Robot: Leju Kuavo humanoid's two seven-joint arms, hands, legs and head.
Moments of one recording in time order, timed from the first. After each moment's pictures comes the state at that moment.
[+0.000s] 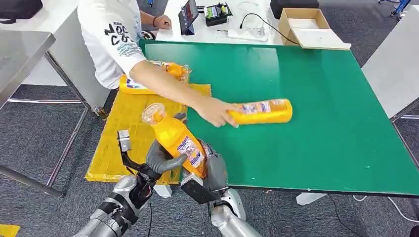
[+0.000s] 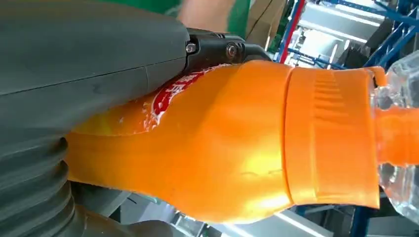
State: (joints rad) left arm -0.34 -0.11 -0.43 -0.92 0.34 -0.56 -0.41; right arm -0.37 0.34 0.56 -0.56 0.54 -0.58 -0.70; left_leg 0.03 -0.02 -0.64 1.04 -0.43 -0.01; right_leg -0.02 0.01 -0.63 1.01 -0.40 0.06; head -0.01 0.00
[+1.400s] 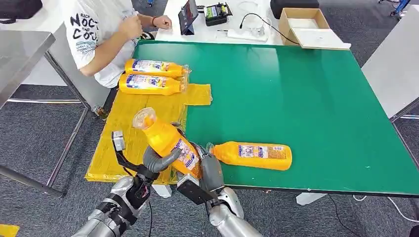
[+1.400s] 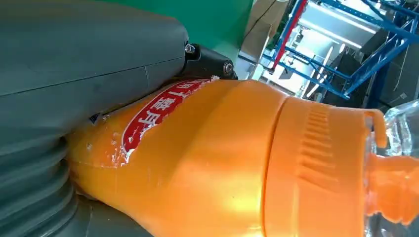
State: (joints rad) left arm -0.34 -0.10 -0.43 -0.89 0.47 -0.62 -0.41; right arm -0.39 0.35 0.60 -0.52 0.53 -0.50 -0.67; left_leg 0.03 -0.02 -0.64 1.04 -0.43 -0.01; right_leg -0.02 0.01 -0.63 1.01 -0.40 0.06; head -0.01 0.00
